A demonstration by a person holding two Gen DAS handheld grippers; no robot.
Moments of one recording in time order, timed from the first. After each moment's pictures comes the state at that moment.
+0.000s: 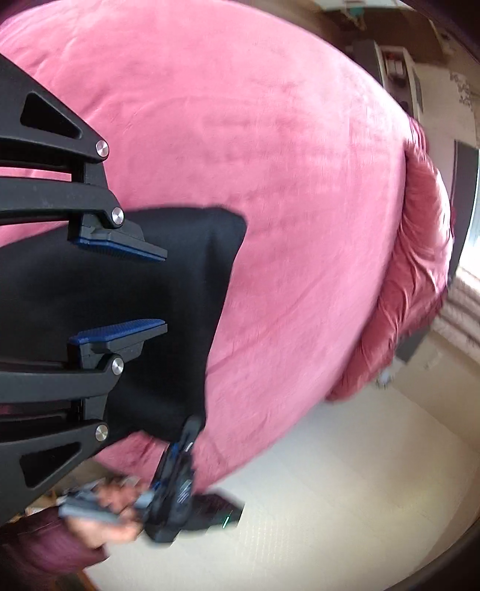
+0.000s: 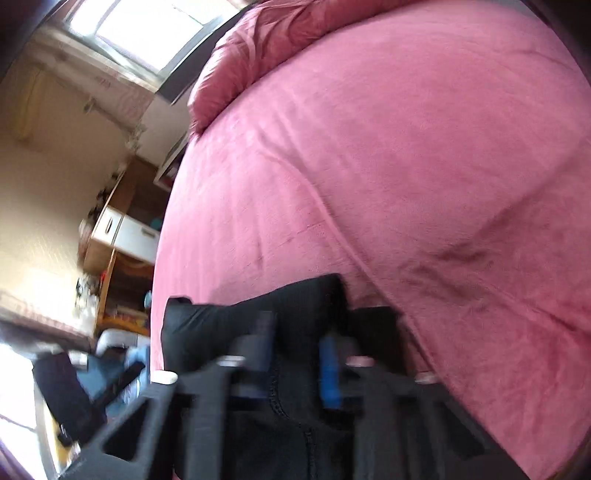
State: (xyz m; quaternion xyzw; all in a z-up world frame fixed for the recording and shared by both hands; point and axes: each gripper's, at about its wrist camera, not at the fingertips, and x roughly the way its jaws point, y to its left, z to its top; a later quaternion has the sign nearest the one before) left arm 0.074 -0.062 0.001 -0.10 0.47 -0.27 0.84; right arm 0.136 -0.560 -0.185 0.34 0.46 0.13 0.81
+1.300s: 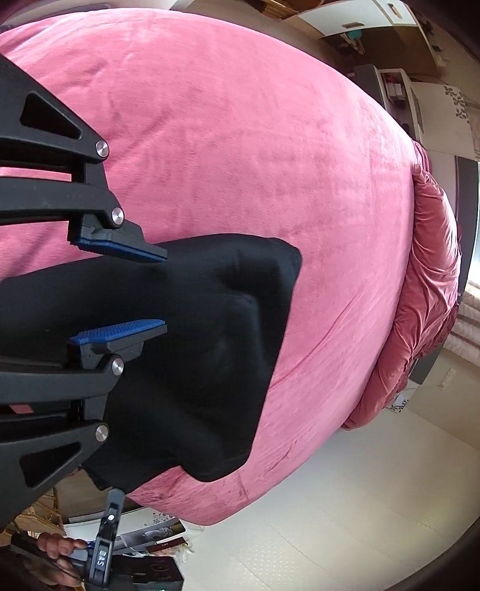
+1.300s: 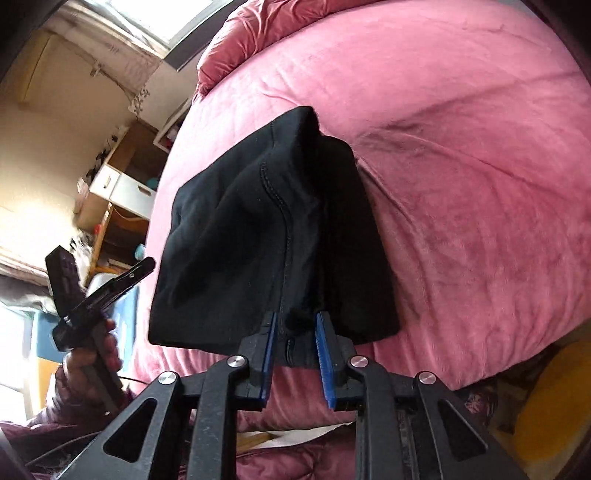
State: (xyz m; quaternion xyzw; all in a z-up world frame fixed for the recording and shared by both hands) left arm 0.033 -0.057 -0.028 -0.07 0.48 -0.23 0.84; right arm -0.007 -0.552 -0.194 0.29 0.51 0.14 0.80
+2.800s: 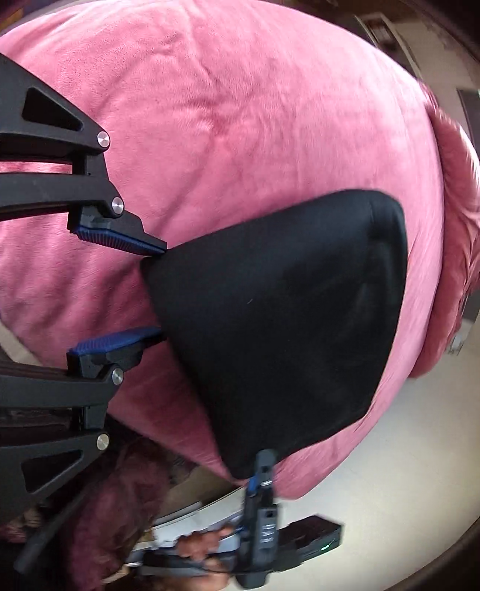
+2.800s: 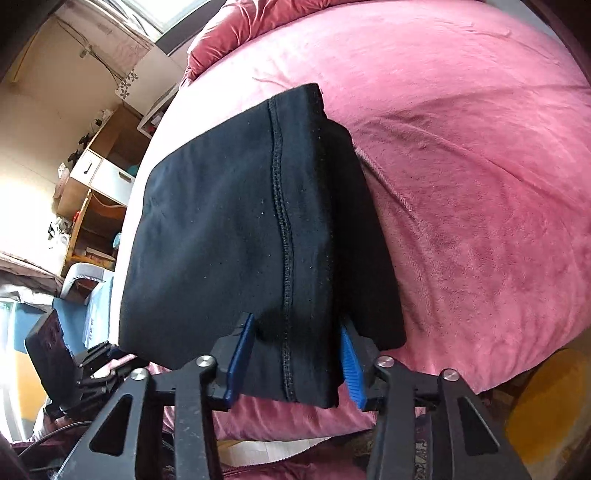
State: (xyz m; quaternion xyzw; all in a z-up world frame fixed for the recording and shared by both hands) left arm -0.054 -0.059 -0.061 0.02 0.52 -0.31 0.79; right arm 0.007 -0.533 -0.208 0.26 0.53 0.12 0.80
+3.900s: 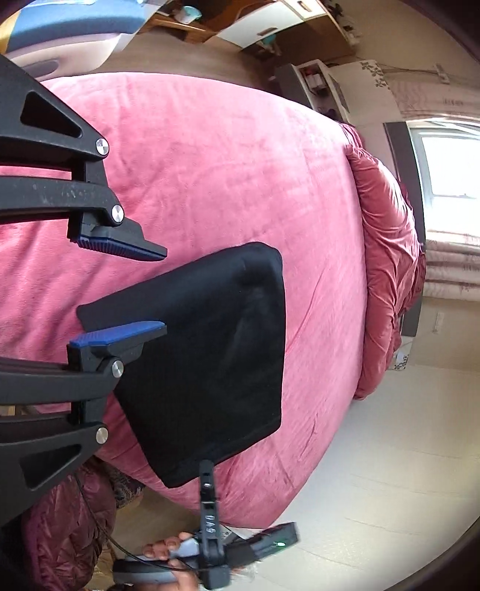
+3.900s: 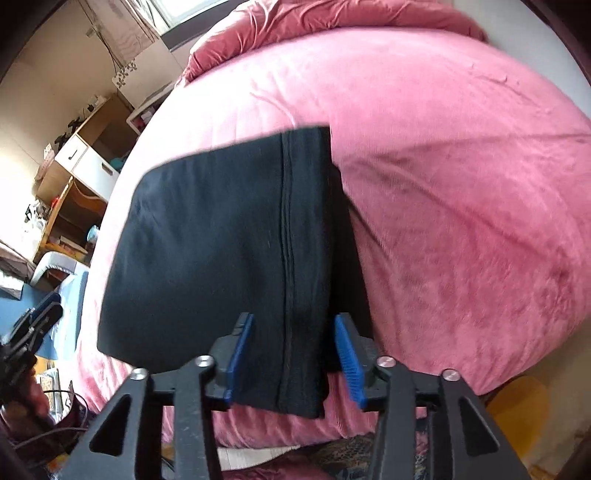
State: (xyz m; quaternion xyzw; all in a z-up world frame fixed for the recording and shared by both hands) left arm -0.049 -0.058 0.026 0.07 0.40 -0.25 0.88; right arm 0.017 -0.532 -0.181 0.20 0.51 0.08 0.83
